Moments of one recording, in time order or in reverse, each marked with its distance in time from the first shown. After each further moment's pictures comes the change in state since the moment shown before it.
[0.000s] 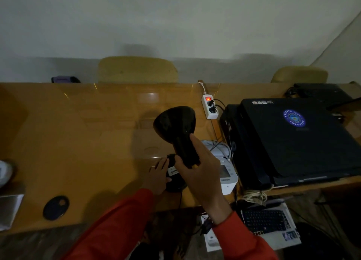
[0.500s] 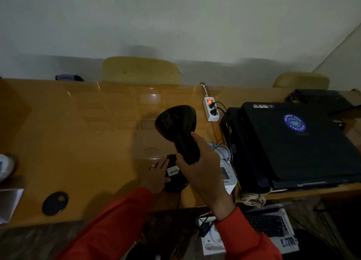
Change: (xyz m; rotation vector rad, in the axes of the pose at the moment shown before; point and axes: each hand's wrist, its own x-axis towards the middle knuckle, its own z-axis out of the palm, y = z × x) left_hand -0.002 0.002 -0.005 0.007 0.013 -0.010; right_hand 0.011 0.003 -0.003 -0.037 -0.052 -0.024
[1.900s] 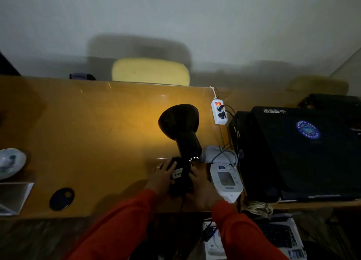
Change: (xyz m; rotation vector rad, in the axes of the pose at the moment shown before) left_hand 0.010 -0.004 0.009 0.116 0.023 -0.002; right_hand -0.017 0.168 0.065 -0.324 -0.660 -0.046
